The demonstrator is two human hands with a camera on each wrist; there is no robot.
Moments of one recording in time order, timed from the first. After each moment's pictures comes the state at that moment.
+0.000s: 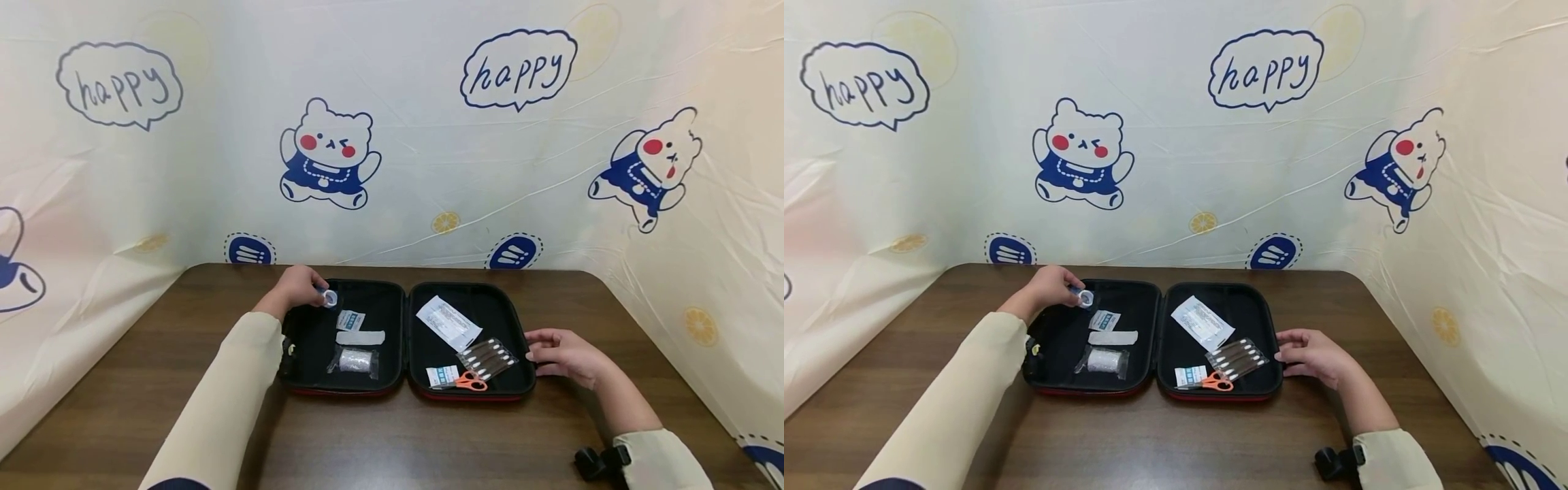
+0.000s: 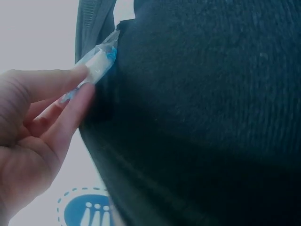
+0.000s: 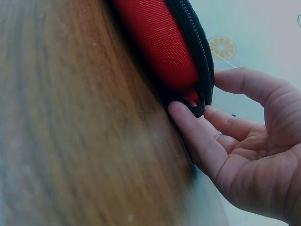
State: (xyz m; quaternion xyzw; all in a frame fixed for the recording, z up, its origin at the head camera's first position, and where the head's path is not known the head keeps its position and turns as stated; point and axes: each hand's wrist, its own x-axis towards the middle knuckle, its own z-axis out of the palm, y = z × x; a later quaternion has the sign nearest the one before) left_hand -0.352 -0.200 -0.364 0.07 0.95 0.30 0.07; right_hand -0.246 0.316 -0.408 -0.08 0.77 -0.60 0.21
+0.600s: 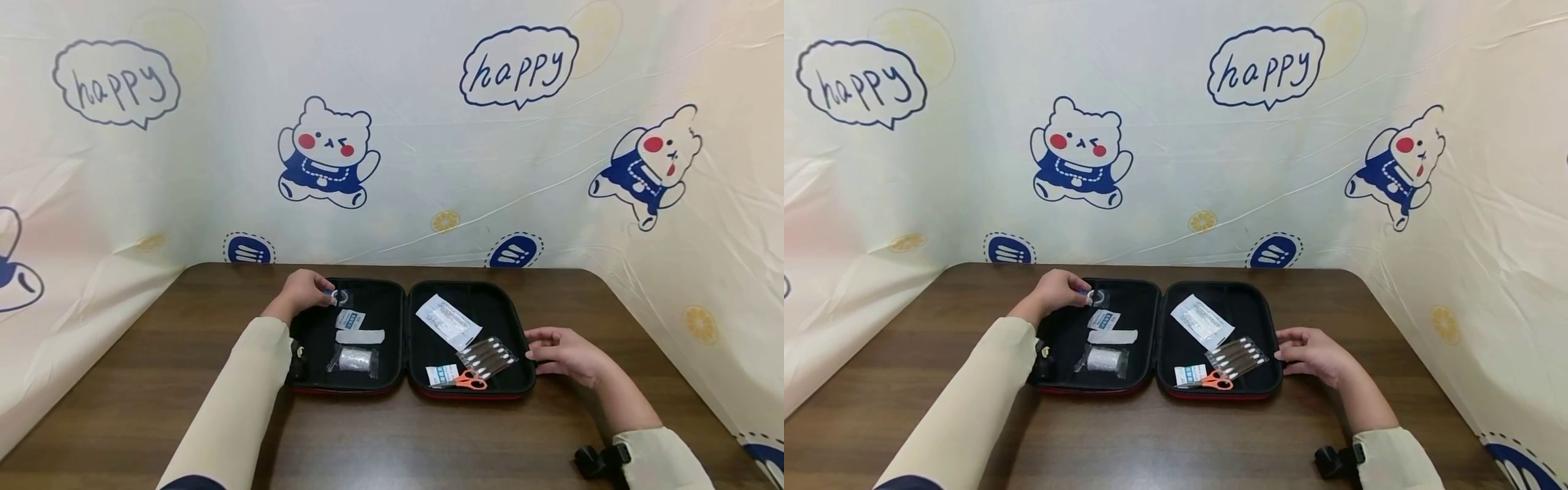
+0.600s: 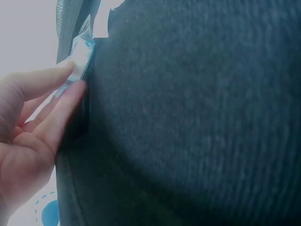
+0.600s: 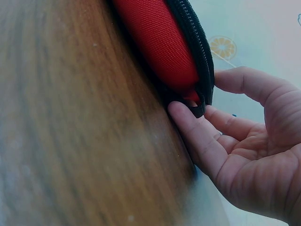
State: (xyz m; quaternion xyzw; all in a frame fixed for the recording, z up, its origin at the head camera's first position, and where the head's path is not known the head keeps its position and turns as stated) left_hand -0.362 -0.193 -0.387 0.03 0.92 0.39 0.06; right_hand -0.248 0.318 -0.410 -0.09 0.76 -0.61 0.20
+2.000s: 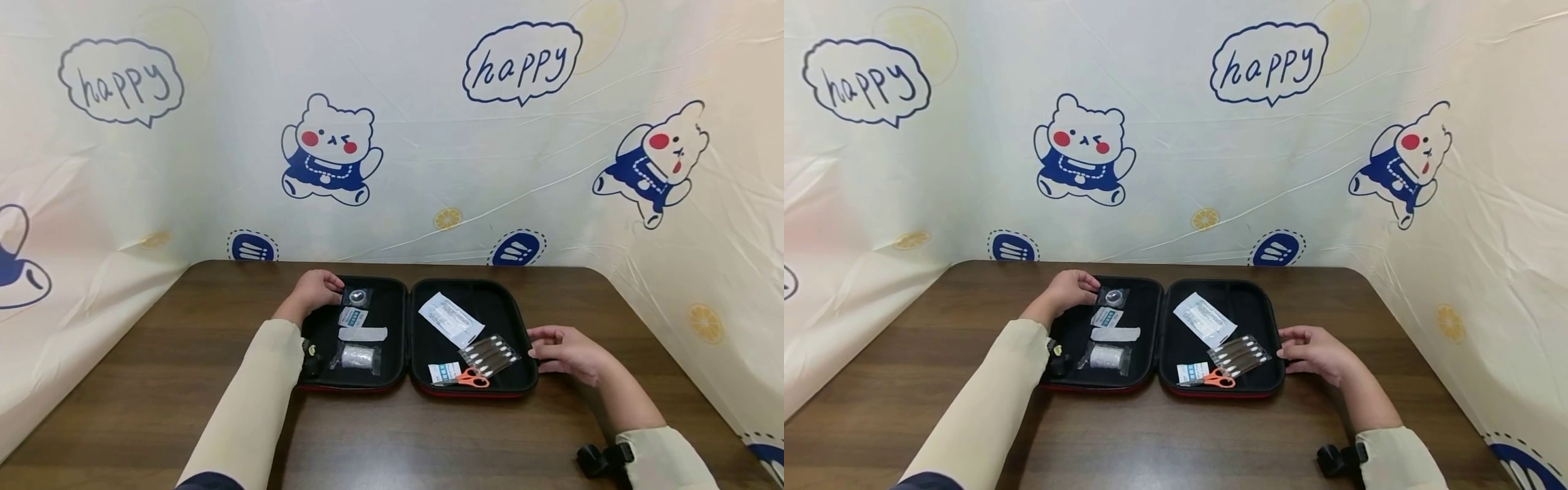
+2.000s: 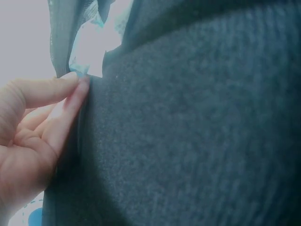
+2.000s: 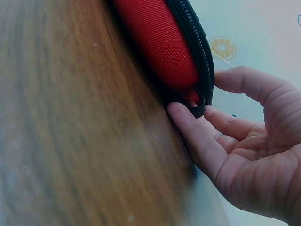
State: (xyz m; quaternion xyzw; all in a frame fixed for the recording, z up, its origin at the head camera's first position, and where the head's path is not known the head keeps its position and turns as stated) left_hand -0.367 -0.181 -0.402 0.03 0.90 0.43 0.04; right_hand -0.250 0.319 -0.413 -0.09 0.76 -0.61 0.20
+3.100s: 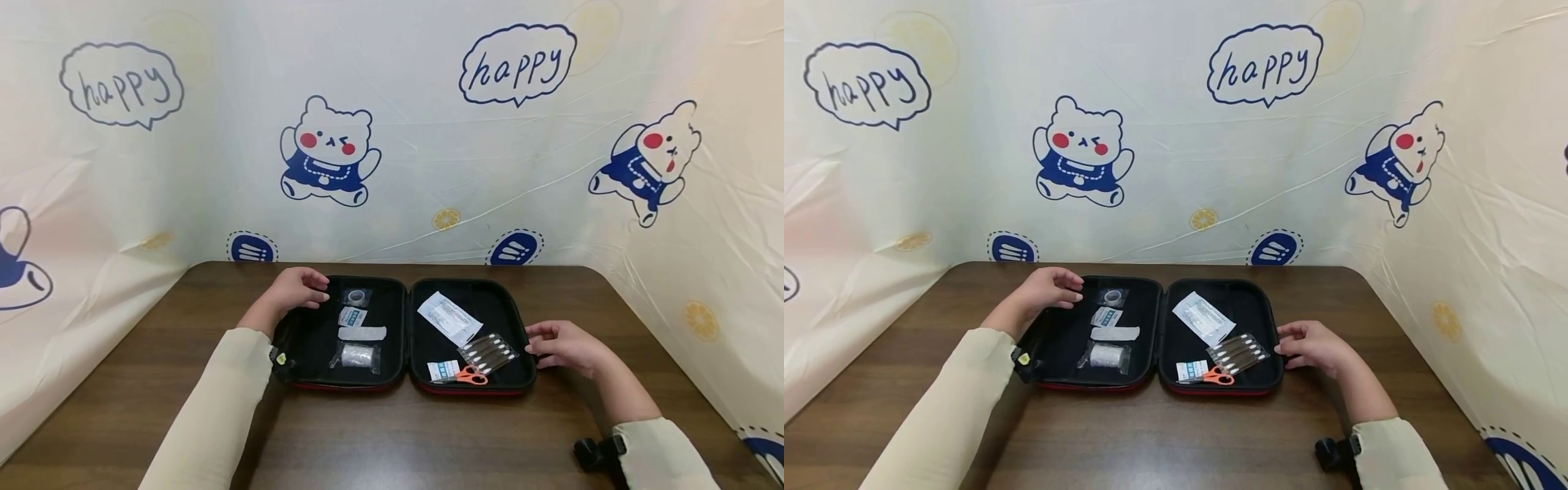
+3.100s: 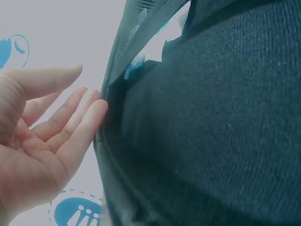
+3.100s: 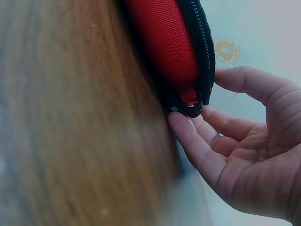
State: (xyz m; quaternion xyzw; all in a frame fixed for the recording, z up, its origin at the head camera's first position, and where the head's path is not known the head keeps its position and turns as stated) left_hand -0.332 -0.206 -0.373 0.04 0.87 0.48 0.08; right_hand -0.248 0.312 -0.401 -0.08 0.79 -0.57 0.20
